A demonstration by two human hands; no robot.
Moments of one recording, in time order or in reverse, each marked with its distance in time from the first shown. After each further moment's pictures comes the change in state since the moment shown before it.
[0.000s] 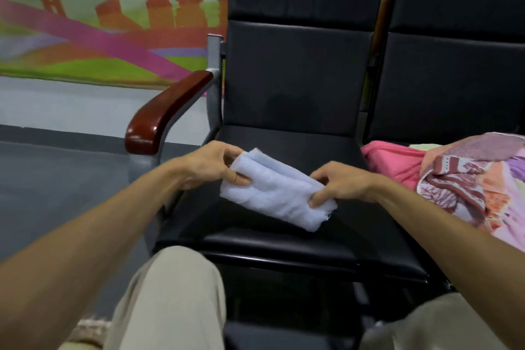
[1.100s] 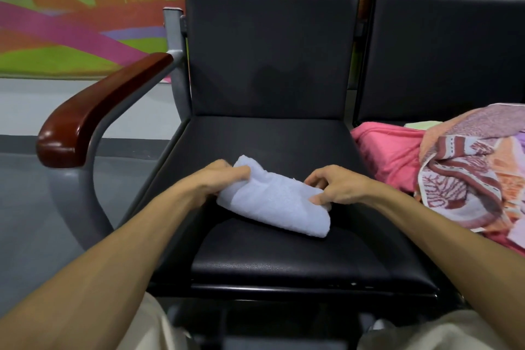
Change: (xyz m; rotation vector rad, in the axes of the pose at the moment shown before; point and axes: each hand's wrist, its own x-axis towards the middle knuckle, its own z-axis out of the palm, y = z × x) left_hand 0.105 -0.042 0.053 0.005 0.146 -0.469; right_hand 0.047 0.083 0.000 0.055 0.044 0.177
